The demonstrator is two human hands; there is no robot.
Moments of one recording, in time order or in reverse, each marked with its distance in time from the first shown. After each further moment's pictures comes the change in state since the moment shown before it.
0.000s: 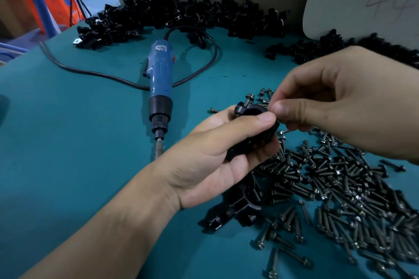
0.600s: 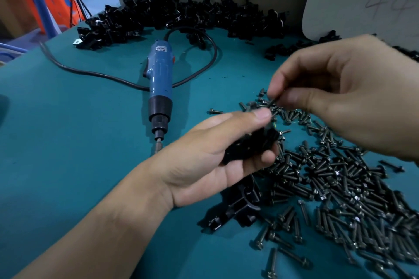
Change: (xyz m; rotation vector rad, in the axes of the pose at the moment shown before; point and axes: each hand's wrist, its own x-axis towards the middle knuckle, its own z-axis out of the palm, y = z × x) left_hand -0.001 0.003 -0.002 0.024 -0.004 -0.079; right_hand 0.003 0.015 0.000 0.023 0.124 -0.121
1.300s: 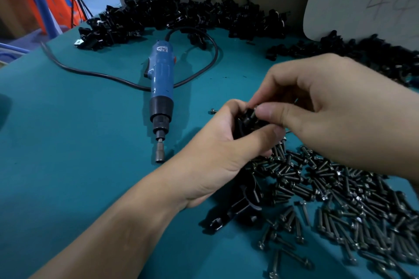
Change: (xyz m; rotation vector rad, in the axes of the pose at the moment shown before) left_hand 0.015 -0.017 -0.006 0.427 0.126 0.269; right_hand 0.001 -0.020 0.017 -0.201 -0.063 0.020
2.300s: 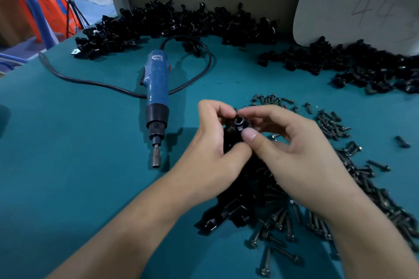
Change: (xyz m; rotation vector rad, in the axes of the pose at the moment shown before) left_hand -0.007 -0.004 -0.007 0.568 0.108 0.200; right_hand -0.030 0.025 0.067 0.566 0.282 0.164
